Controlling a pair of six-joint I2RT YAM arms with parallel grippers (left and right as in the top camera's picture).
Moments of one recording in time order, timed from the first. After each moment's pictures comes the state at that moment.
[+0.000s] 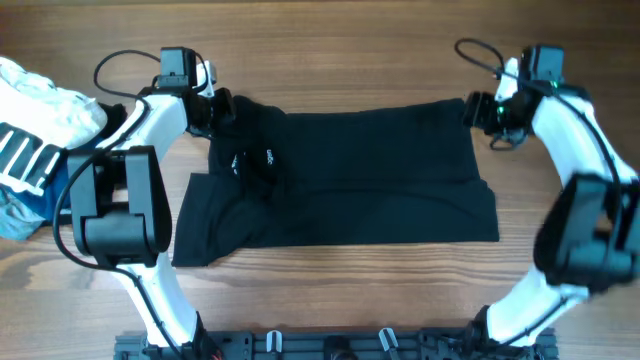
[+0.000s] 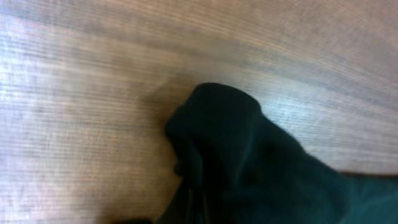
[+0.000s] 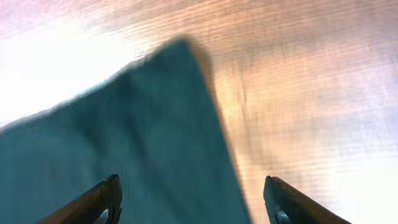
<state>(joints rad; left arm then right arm) 0.01 2.07 1.37 -0.46 0.31 -0.33 -0.17 1.91 1.36 -0.69 -0.20 0.13</state>
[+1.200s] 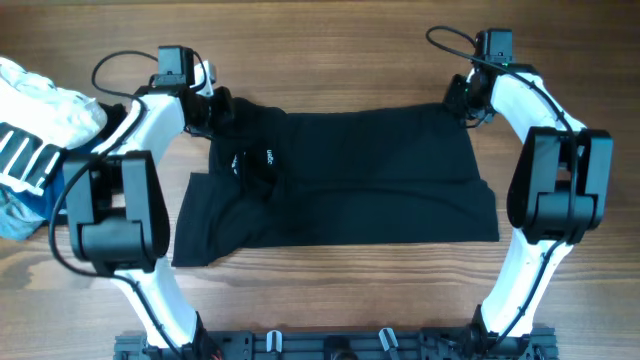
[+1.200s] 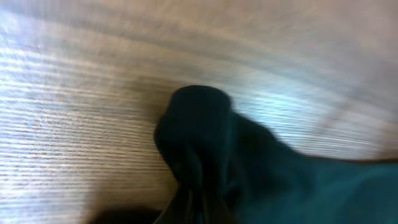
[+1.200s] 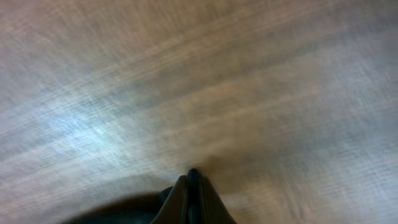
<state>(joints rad) 0.02 2.03 1.37 -0.49 0.36 -0.34 -0.05 2.18 1.56 -0.62 0.00 0.34</state>
